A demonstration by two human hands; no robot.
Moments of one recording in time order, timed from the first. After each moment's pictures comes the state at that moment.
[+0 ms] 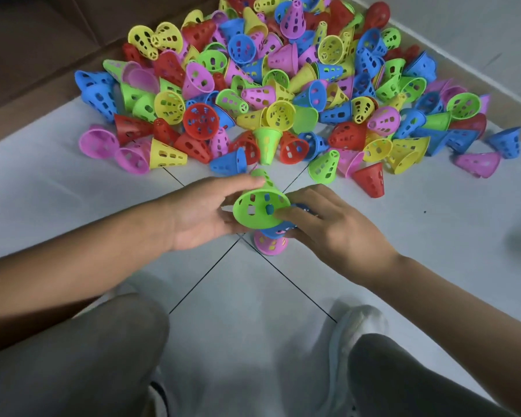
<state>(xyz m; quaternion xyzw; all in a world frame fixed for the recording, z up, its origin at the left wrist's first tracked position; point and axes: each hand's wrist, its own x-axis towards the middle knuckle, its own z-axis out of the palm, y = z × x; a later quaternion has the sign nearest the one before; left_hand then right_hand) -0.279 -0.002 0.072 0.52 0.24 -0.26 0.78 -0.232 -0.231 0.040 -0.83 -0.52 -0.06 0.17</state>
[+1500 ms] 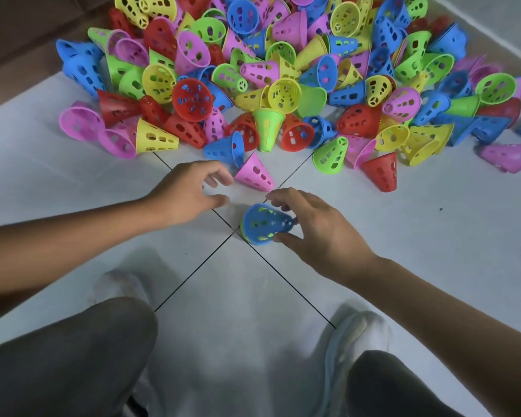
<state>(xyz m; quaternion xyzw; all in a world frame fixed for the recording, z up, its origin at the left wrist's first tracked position) -0.250 0.047 -0.036 0.90 0.06 -0.09 0.42 -0.224 -0.220 0.002 -0.88 -0.35 0.17 0.28</state>
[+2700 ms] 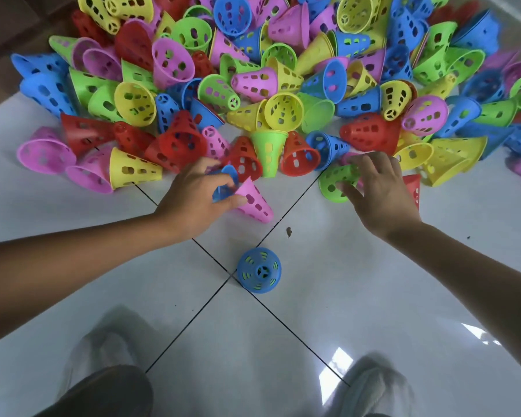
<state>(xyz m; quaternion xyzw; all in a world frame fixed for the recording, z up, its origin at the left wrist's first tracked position) -0.172 0.053 -0.080 0.95 0.05 -0.05 0.31 -0.062 -0.261 -0.071 -0.97 -0.21 0.05 0.14</state>
